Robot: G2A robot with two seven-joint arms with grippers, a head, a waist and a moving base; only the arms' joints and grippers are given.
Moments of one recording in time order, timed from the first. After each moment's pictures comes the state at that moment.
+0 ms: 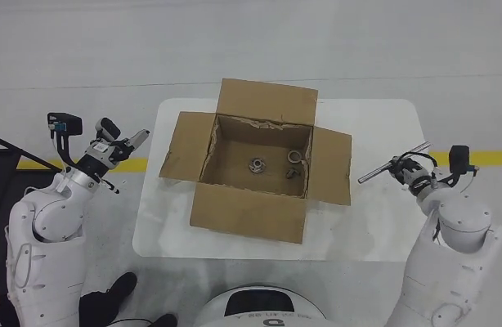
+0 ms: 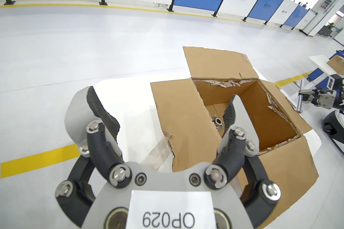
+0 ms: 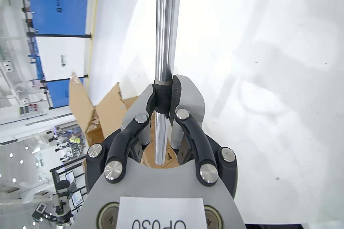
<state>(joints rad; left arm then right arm) 1.54 -1.21 -1.87 -1.77 0.72 -0.55 -0.48 -1.50 -1.61 2.14 -1.92 -0.69 0.32 0.95</state>
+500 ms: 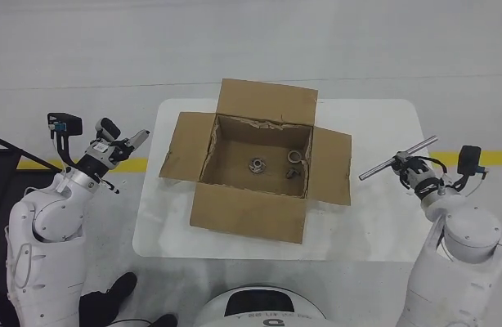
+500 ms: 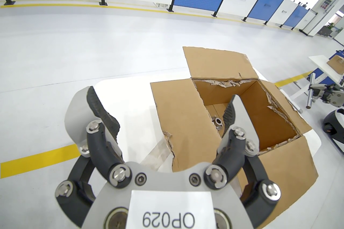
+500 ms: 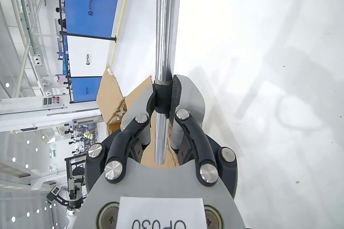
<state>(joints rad) 1.54 -1.21 -1.87 -1.77 0.72 -0.55 -0.48 -1.56 -1.61 2.13 -2.00 -0.58 0.31 0.89</state>
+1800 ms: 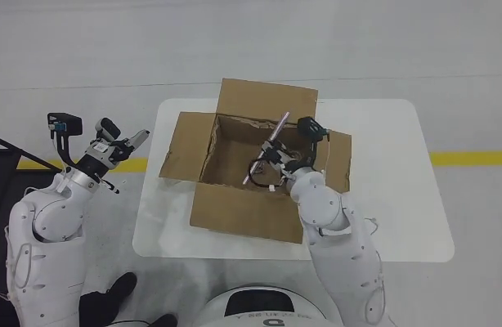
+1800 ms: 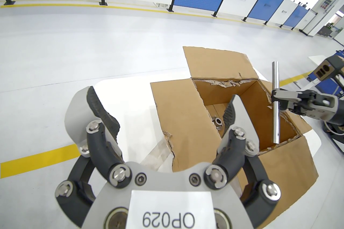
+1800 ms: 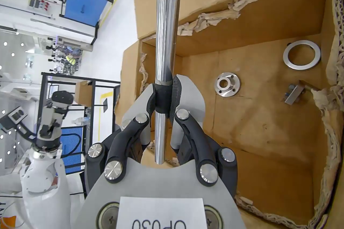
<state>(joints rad) 1.54 -1.21 -1.87 -1.77 0.72 -0.55 -0.48 -1.47 -1.60 1.24 -1.89 -0.86 0.48 0.61</state>
